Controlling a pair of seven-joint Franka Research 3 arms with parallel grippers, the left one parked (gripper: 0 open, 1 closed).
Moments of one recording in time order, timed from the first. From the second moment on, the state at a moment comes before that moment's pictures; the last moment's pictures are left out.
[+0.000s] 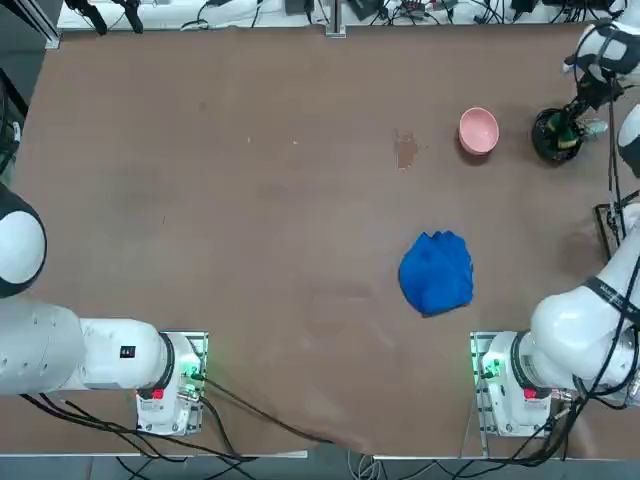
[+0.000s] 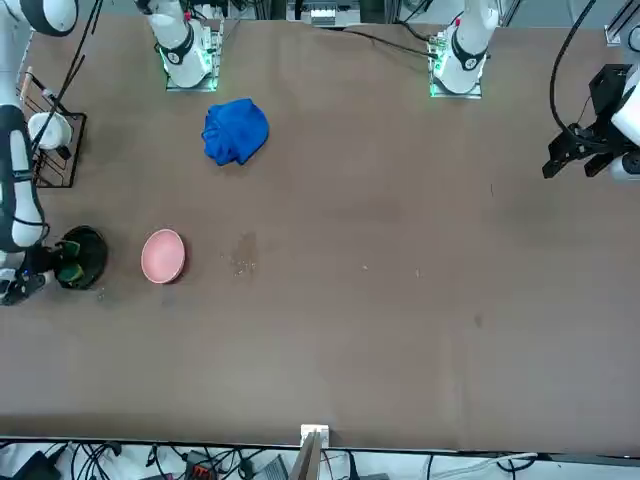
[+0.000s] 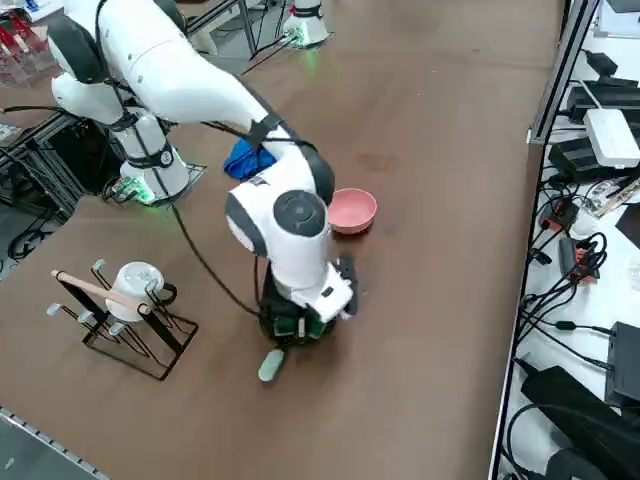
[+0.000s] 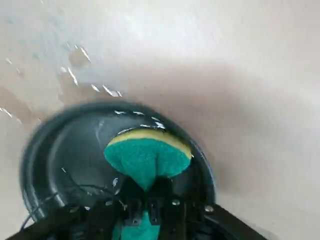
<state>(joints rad) -0.39 0.80 -0.03 -1.44 -0.04 2.08 -0.83</state>
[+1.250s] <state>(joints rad) -0.35 0.75 -0.01 -1.44 -0.03 1.81 -0.79</state>
